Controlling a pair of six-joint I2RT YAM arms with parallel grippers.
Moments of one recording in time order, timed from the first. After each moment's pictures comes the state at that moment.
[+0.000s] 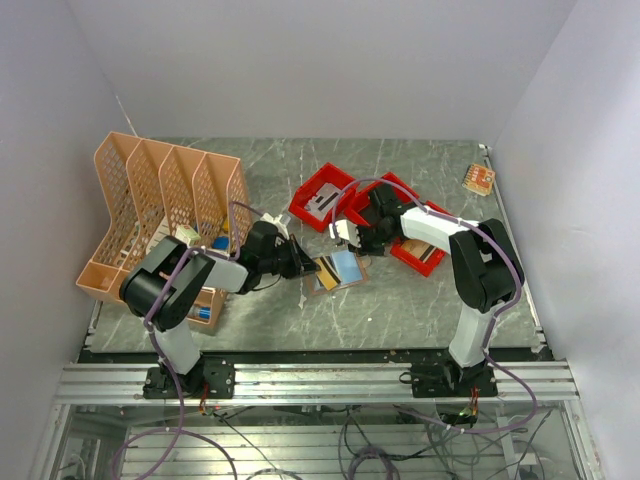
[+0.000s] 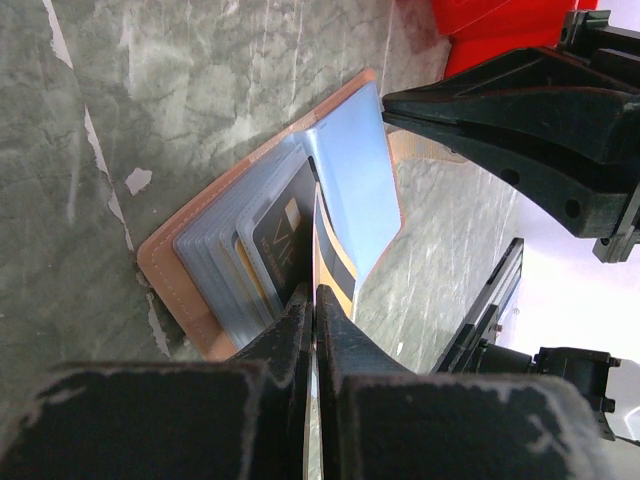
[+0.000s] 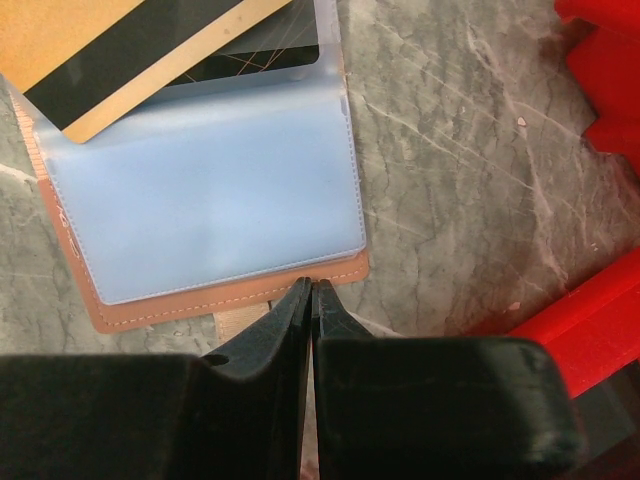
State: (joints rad) left arm -0.56 1.74 0.60 0.59 0.41 -0.89; right arm 0.43 1.87 1.17 -0.52 -0.51 -1.25
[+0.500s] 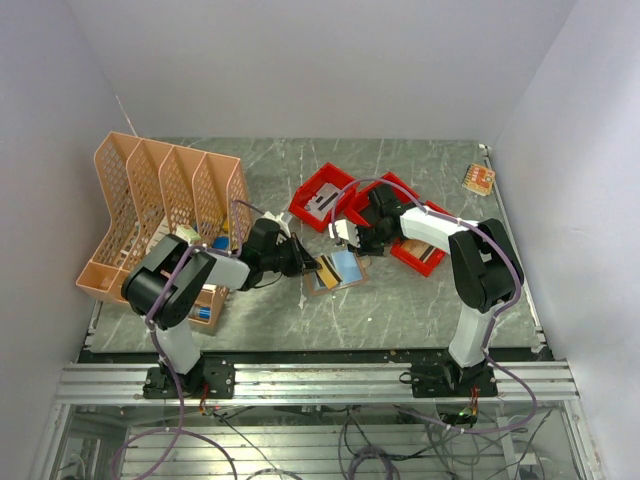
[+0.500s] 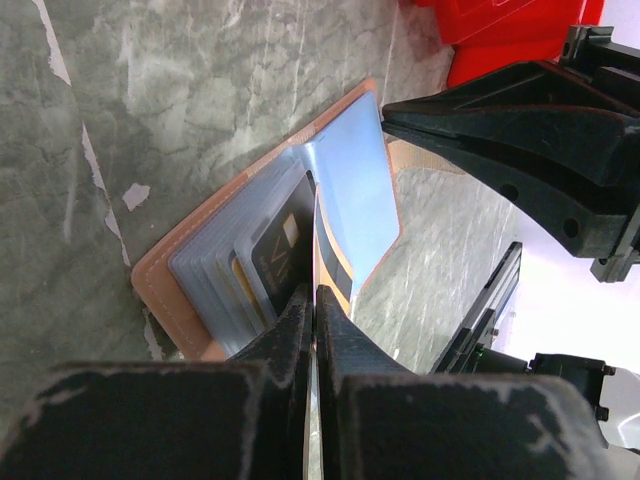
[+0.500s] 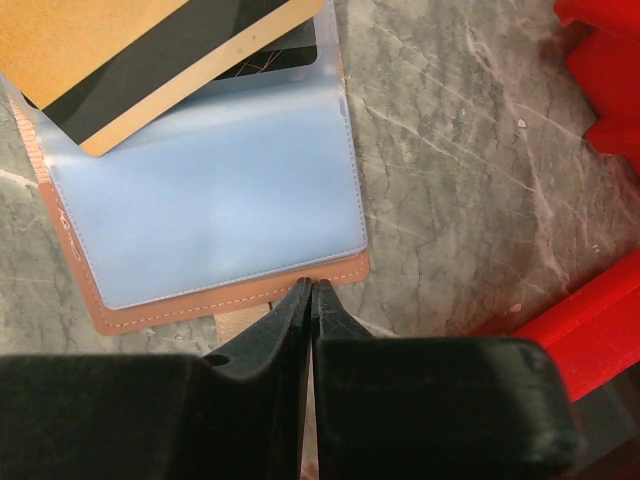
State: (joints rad) left arm -0.56 1.75 0.64 0.55 0.41 -0.89; right arm 0.43 1.87 1.17 -0.52 -0.51 -1.24
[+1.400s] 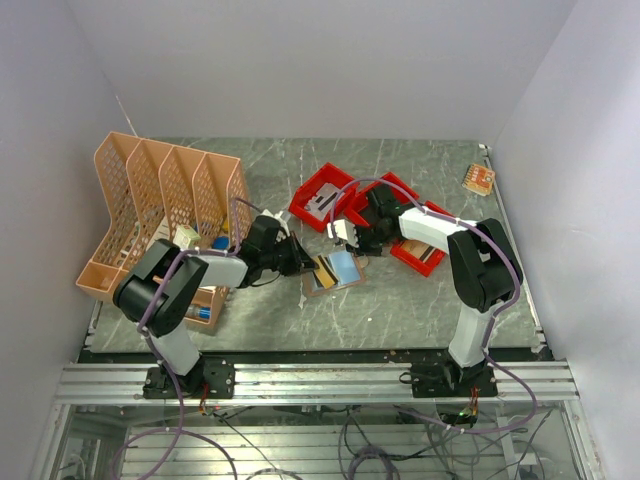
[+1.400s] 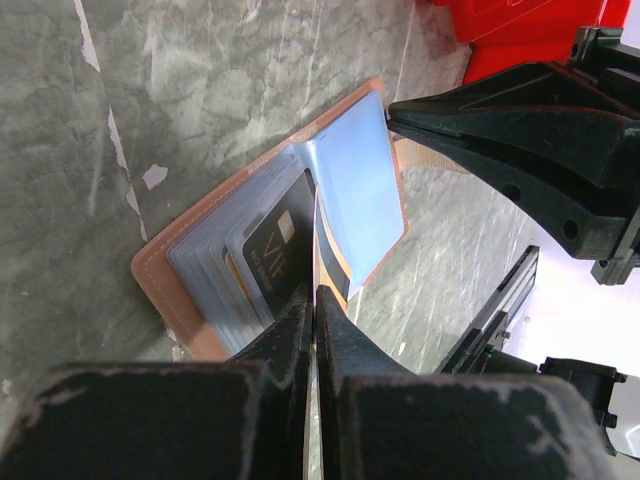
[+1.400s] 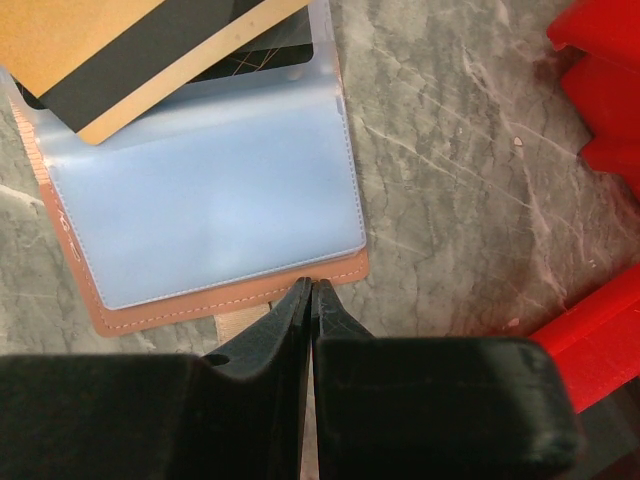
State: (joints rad) left arm -0.56 1.70 0.66 0.41 0.38 -0.87; right arm 0.44 1.88 1.17 -0.50 -0.53 -1.23
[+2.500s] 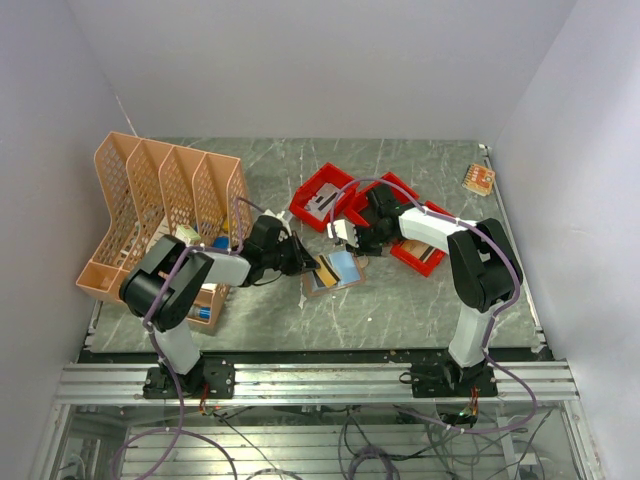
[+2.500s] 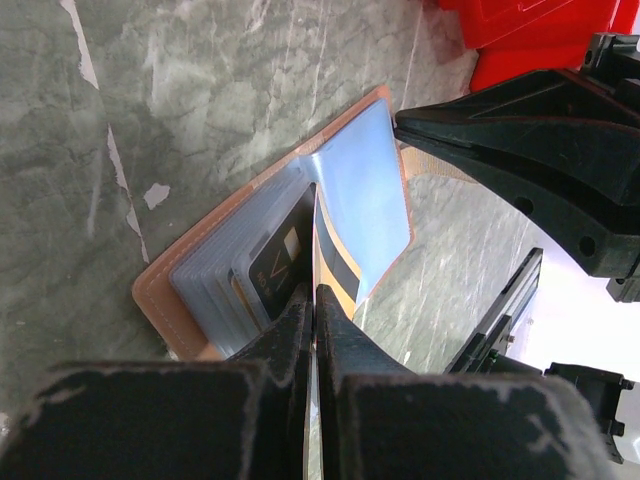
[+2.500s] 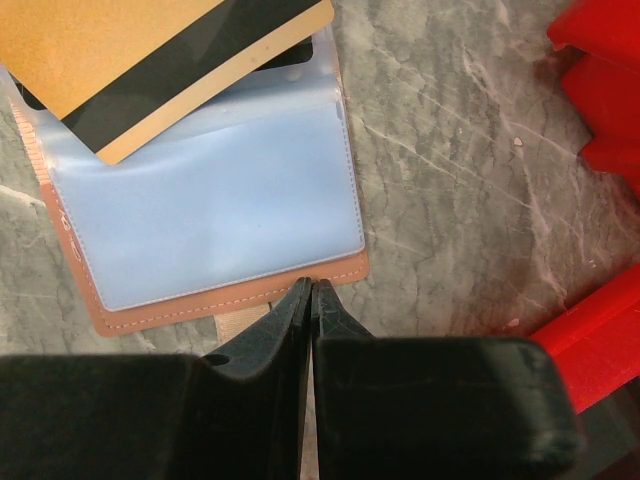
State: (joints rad) left arm -0.56 1.74 0.68 0.43 0.39 -0.87; right arm 0.44 1.88 1.17 -0.50 -0.53 -1.23
